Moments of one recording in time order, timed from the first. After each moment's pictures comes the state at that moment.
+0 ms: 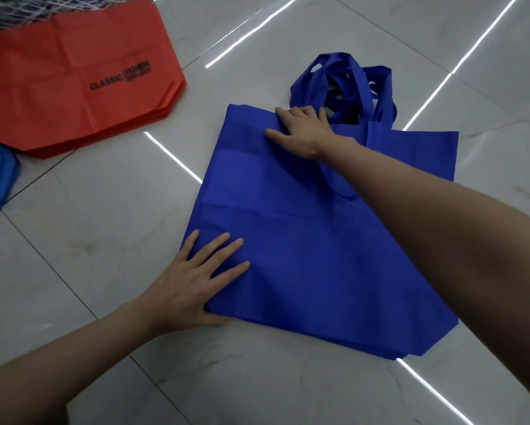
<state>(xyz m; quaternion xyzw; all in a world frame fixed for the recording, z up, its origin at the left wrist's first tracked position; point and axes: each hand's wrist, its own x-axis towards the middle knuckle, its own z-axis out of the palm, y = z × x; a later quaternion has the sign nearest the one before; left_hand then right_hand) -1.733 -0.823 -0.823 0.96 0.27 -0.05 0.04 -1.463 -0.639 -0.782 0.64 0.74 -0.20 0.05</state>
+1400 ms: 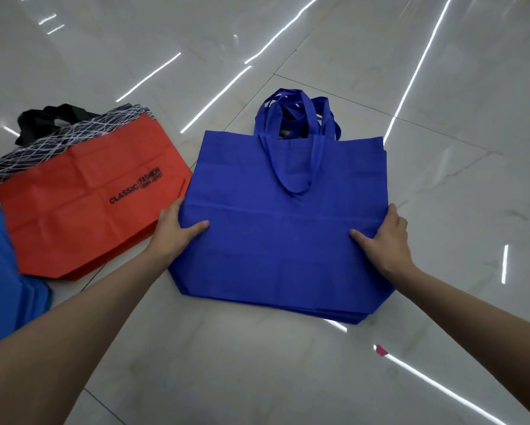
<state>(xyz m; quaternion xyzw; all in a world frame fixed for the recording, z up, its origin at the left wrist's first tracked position) -1.758 -0.592 -0.798 0.61 0.65 0.18 0.41 -1.426 -0.739 -0.792 0.88 0.36 -0.22 -0.22</state>
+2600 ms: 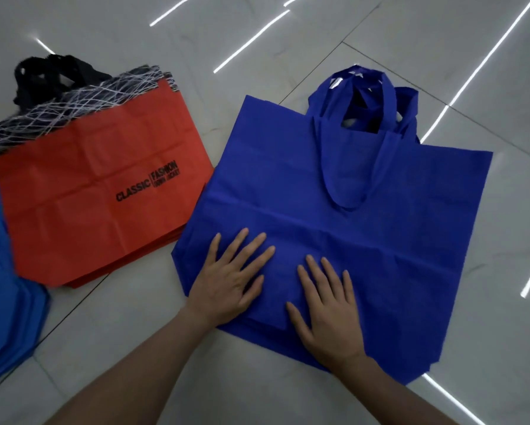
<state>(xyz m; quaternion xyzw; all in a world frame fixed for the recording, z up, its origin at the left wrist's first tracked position) -1.723 -0.616 -0.848 0.90 0.43 0.01 0.06 -1.525 -0.705 -0.842 0.68 0.72 -0.14 -0.07</state>
